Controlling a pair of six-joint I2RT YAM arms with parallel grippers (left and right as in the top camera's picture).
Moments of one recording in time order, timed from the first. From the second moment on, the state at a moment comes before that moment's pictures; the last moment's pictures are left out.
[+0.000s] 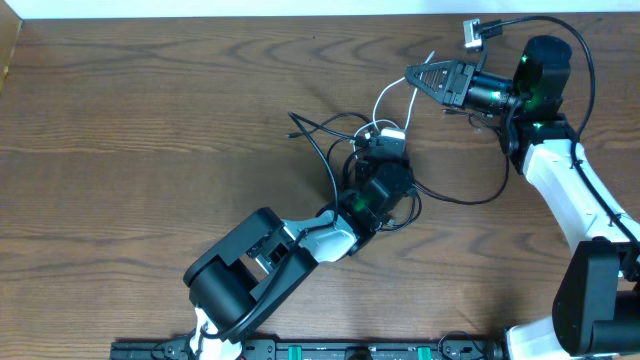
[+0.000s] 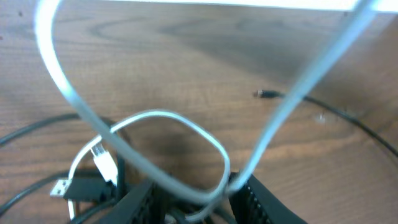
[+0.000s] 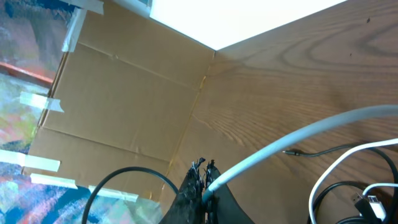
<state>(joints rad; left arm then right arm) -0.86 1.96 0.91 0.62 -0.44 -0.40 0.04 1.67 1.14 0.28 -1.11 0.83</state>
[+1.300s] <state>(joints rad) -0.80 1.37 0.90 0.19 -0.37 -0.40 0.15 1.66 1.15 -0.44 -0.69 0.37</state>
